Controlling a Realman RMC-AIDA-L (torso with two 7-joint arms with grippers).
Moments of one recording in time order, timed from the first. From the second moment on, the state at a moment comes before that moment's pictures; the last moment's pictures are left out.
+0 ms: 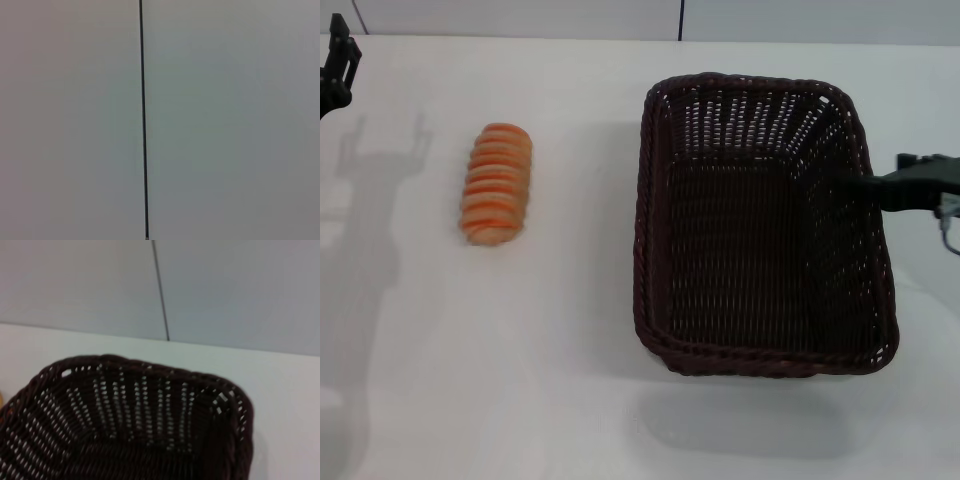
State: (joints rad) left arm -0.33 -2.07 -1.23 -0.39 2.46 1.14 0.06; right arm 0.05 2.08 -1.62 -1.58 -2.42 -0.78 2.71
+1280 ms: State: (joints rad) left arm -0.34 -2.07 -1.22 -0.38 2.46 1.14 0.06; right arm 0.29 2.07 -1.41 -1.57 -2.08 -1.18 2.07
